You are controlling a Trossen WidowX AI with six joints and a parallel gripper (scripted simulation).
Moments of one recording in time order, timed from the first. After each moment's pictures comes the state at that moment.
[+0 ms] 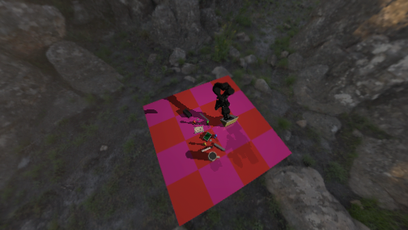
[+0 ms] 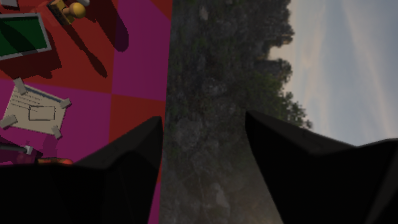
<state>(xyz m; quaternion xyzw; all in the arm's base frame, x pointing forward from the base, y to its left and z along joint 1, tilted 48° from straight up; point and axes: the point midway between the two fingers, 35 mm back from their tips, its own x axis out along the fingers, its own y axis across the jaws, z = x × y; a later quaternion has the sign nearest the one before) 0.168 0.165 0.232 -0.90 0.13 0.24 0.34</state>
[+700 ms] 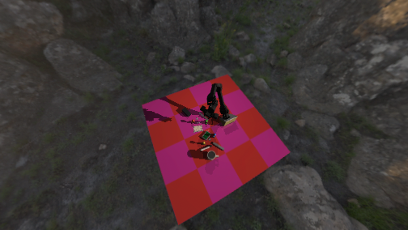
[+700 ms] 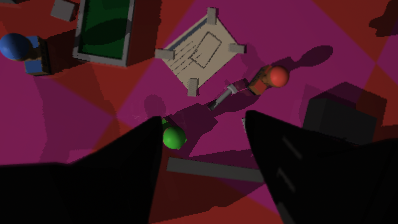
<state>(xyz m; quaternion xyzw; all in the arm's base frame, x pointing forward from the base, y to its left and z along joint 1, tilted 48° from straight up) 0.235 0.044 0.143 -0.53 0.56 -0.05 0.63</state>
